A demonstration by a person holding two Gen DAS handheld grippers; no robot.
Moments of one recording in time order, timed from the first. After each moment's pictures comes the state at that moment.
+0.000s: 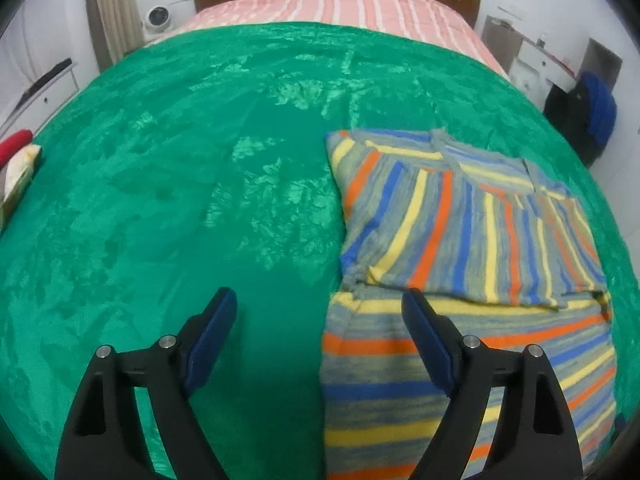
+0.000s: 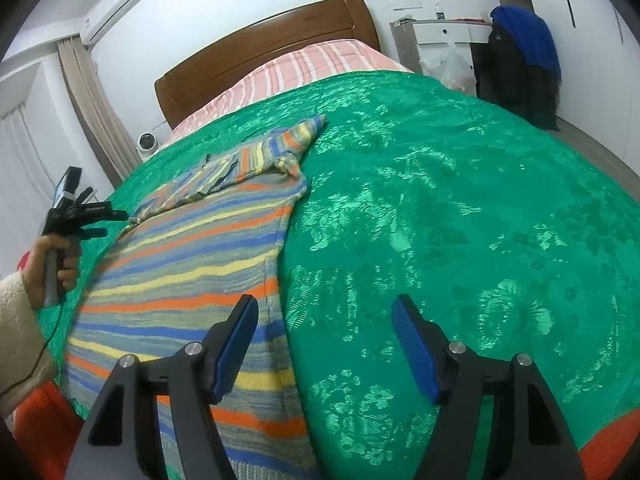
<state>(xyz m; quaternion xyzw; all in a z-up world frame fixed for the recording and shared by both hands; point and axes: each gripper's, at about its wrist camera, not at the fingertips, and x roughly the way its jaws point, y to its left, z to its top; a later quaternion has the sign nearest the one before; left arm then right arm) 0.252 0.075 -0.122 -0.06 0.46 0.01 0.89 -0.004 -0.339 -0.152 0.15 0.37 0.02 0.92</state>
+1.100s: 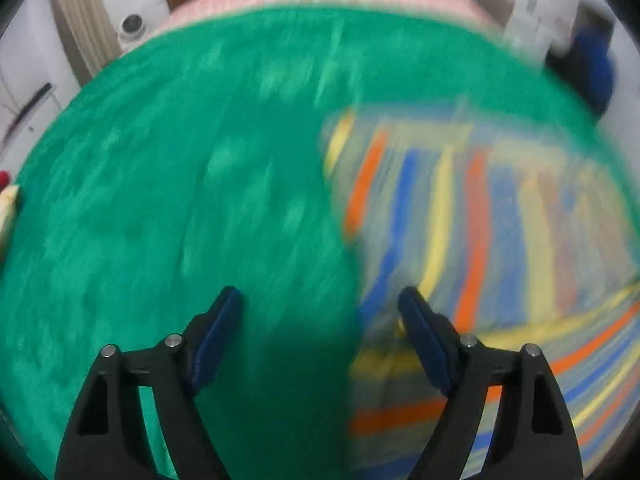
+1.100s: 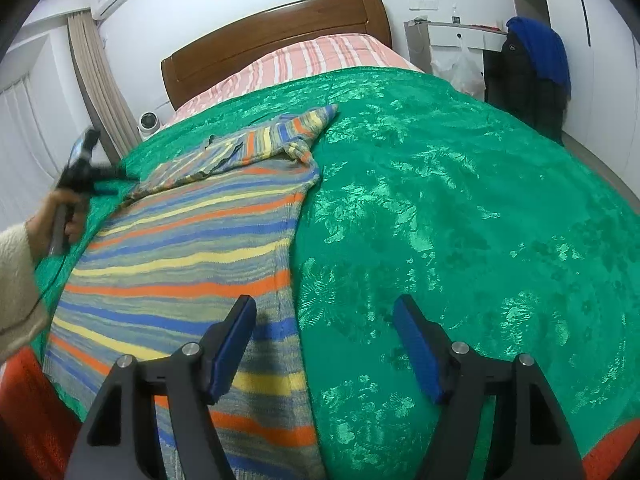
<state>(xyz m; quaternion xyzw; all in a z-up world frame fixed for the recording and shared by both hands) 0.294 0.064 -0.161 0.01 0.50 0.01 0.87 0.007 -0.322 -0.158 0.11 0.38 0.03 0.92</state>
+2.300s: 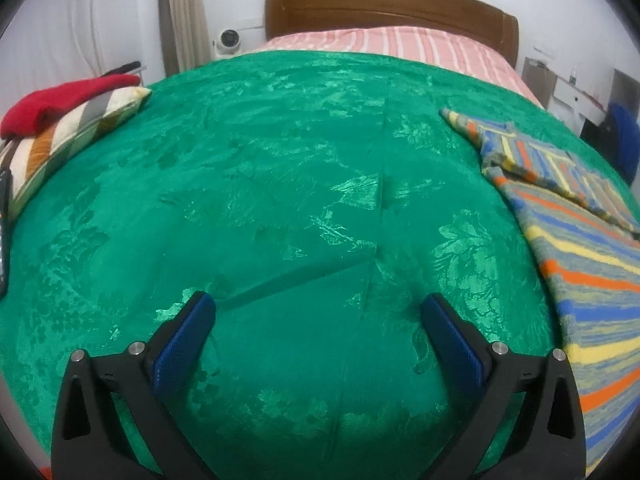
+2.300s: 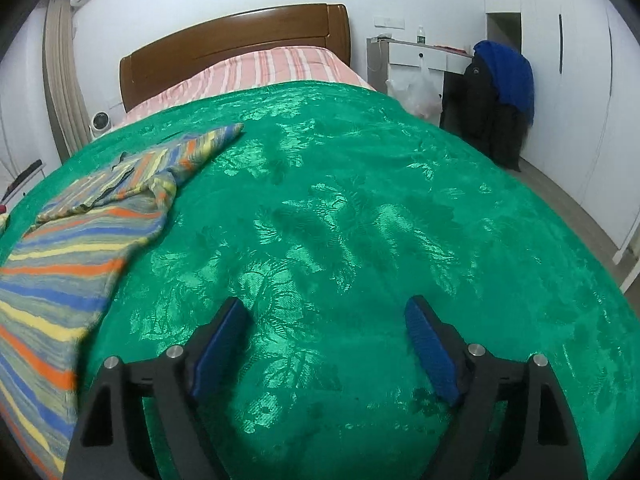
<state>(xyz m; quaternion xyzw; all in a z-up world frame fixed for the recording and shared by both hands) 0.110 0.156 -0.177 -0.06 0.37 0.11 0.92 0.066 -0.412 -0.178 0.05 0.36 -0.06 0.93</state>
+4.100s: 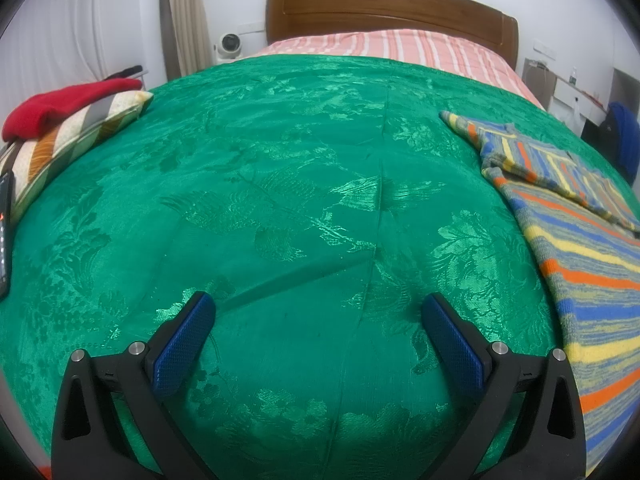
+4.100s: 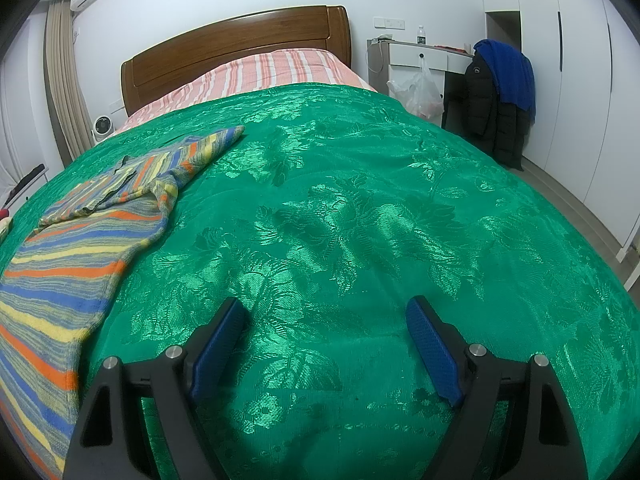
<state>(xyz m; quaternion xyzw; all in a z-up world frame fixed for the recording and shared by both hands) 0.108 0.156 -0.179 -0.06 0.37 0.11 0.92 0.067 -0.413 -0.178 0.06 0.36 -0.06 0.93</state>
